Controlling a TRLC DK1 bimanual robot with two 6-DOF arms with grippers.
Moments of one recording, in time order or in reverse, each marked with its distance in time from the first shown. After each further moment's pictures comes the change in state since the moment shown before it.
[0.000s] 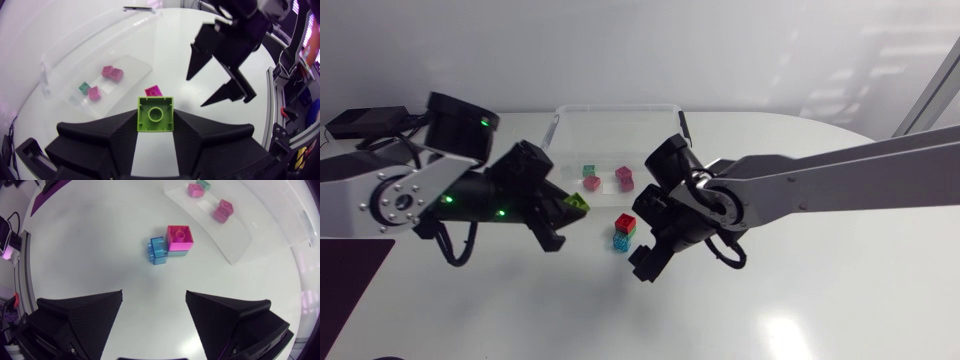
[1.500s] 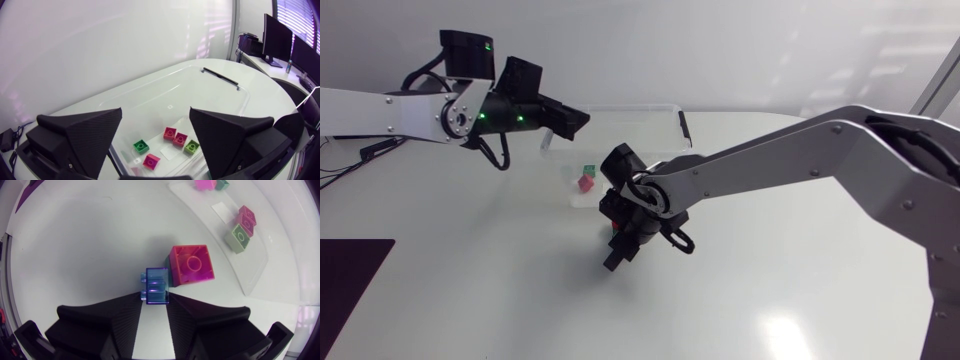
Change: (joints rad) left arm 0.177 0.401 0.405 0.356 0.019 -0.201; right arm 0.046 0.311 0.286 -0.048 0.077 -0.019
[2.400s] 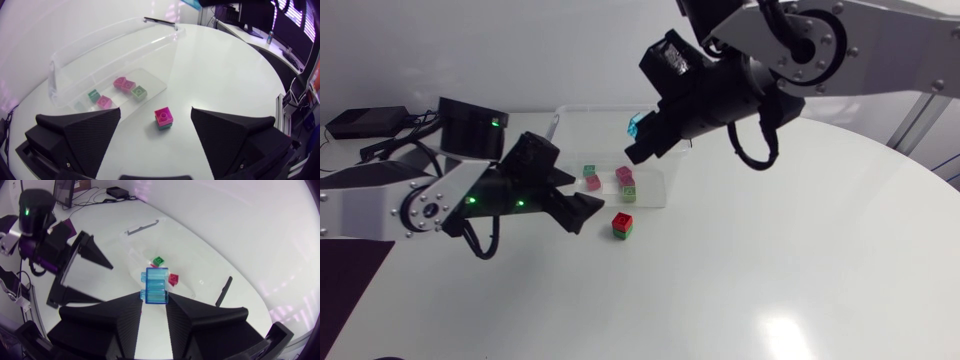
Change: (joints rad) left arm -0.215 -0.303 -0.427 -0.112 -0.090 0.024; right arm -0.099 -0.477 0.112 -0.138 0.000 0.023
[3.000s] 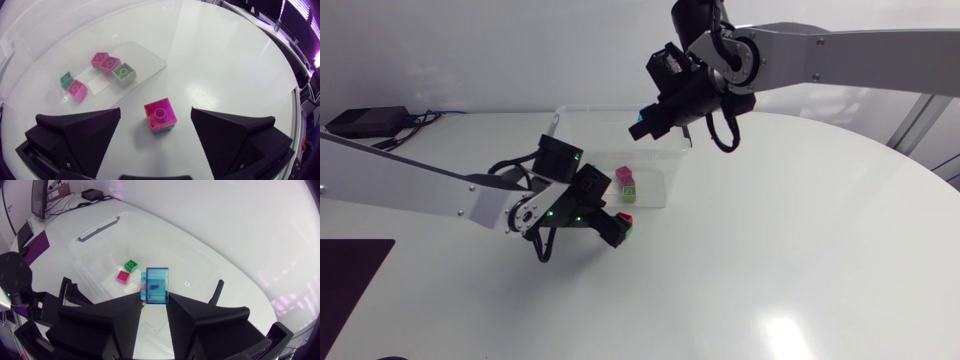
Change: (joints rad) left arm -0.097 0.388 0.133 0.122 -0.105 -0.039; right arm -0.138 0.273 0.167 0.098 -0.015 0.023
